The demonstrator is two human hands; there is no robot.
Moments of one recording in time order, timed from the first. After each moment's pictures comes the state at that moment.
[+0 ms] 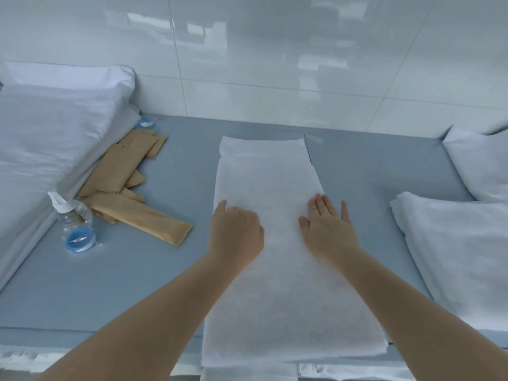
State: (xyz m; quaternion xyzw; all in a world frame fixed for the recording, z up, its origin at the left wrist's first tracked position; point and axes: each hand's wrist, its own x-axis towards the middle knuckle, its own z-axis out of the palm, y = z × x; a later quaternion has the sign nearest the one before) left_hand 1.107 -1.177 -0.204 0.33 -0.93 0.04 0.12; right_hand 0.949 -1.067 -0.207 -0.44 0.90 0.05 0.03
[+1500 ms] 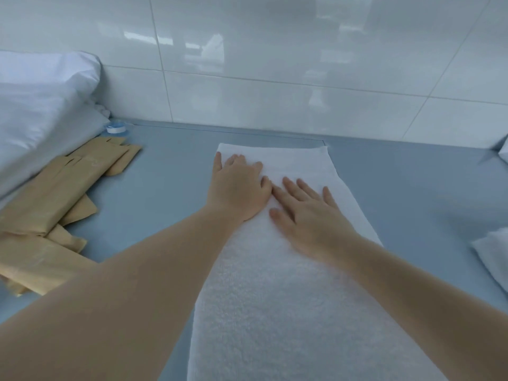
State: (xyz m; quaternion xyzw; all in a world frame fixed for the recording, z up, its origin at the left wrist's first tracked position) left_hand 0.996 -1.333 -0.227 0.34 -0.93 -0.03 0.16; right_hand 0.919 -1.188 -0.218 -0.55 0.83 -0.06 0.07
